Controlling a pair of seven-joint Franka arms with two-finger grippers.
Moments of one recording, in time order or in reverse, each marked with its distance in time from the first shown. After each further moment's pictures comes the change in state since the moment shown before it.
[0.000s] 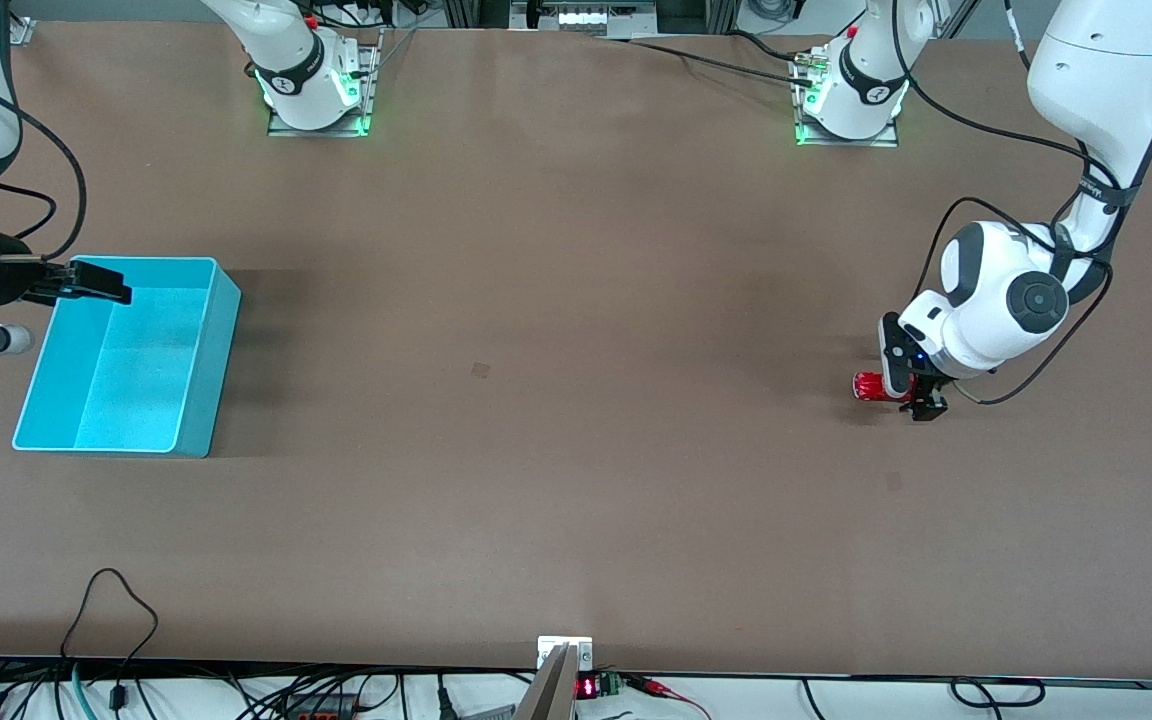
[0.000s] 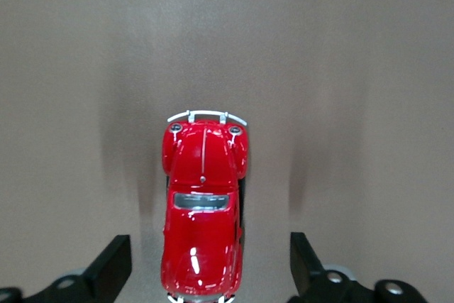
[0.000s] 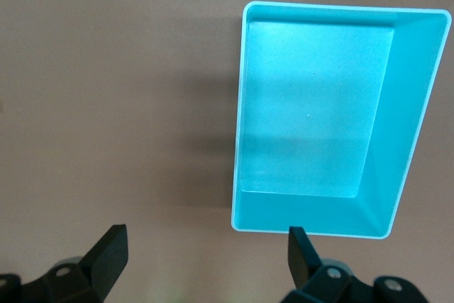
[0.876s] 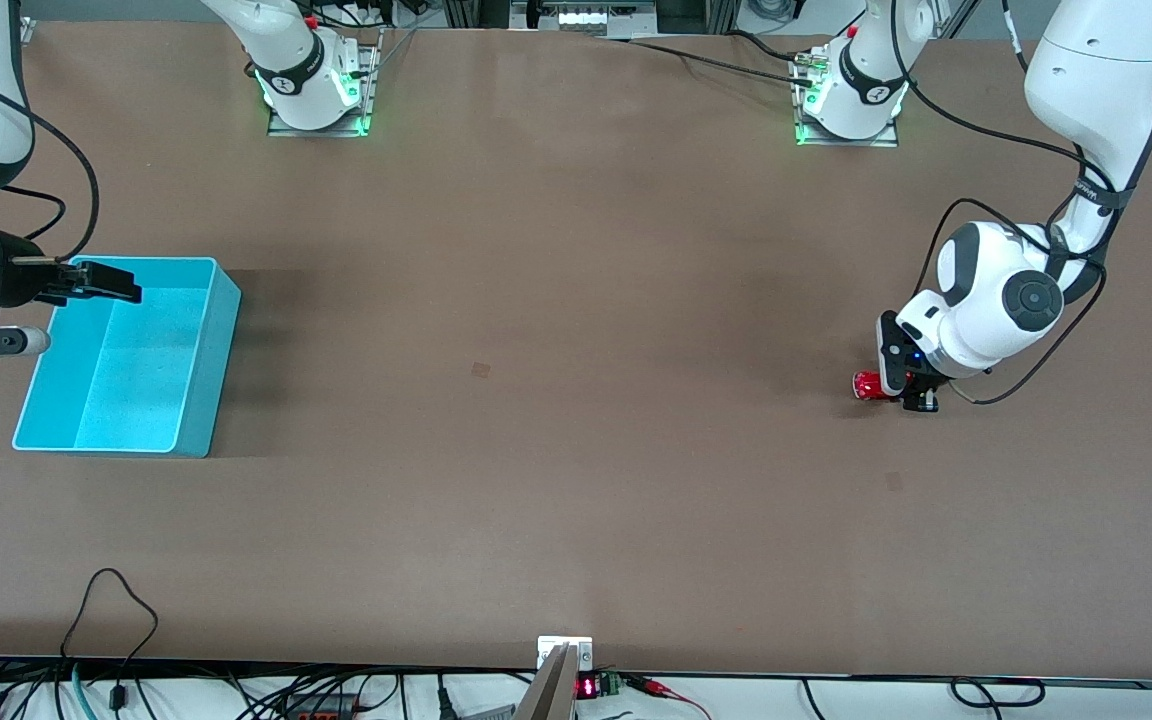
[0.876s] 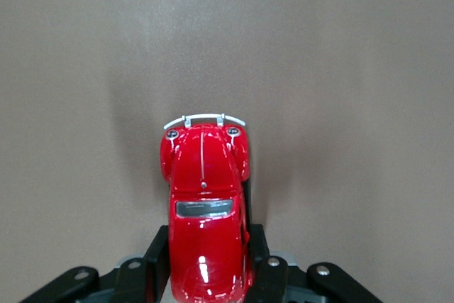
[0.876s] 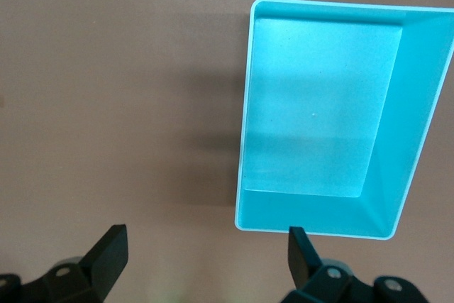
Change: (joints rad) left arm 0.000 0.008 0.000 -0.004 0.000 0.028 0.040; right arm 0.012 0.006 0.000 0.000 0.000 -0.002 0.000
